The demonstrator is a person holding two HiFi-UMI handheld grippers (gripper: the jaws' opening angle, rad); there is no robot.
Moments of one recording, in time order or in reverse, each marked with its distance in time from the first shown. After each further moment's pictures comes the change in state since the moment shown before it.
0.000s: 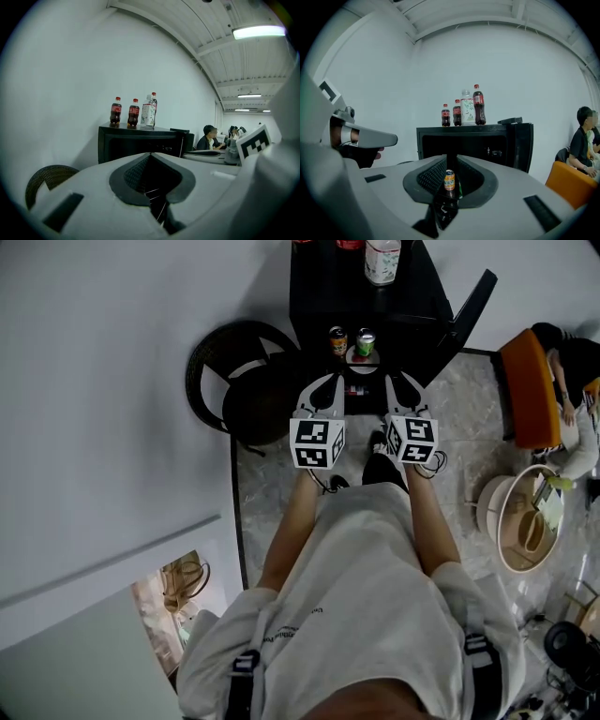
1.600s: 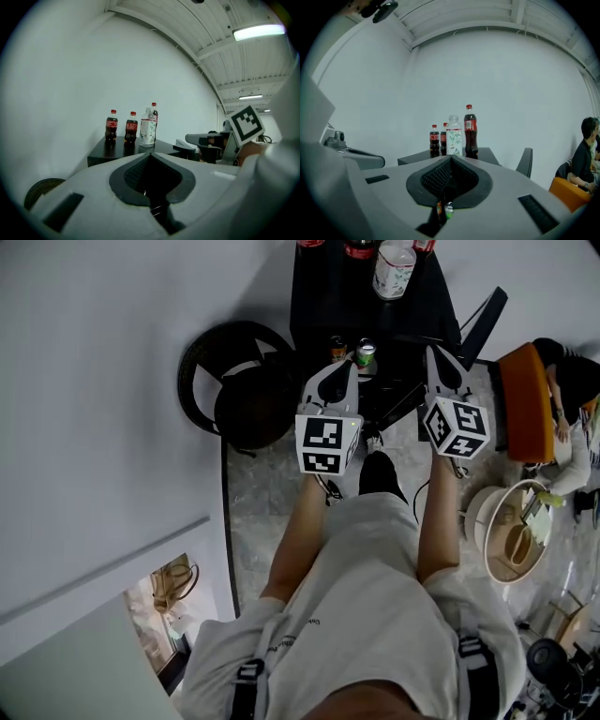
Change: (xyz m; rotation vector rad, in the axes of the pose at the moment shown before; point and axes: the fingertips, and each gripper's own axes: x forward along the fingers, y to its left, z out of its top) left arm 0.031 -0.004 0.078 0.014 -0.067 0.022; right arm 0.027 -0.059 0.131 -0.006 -0.090 0.003
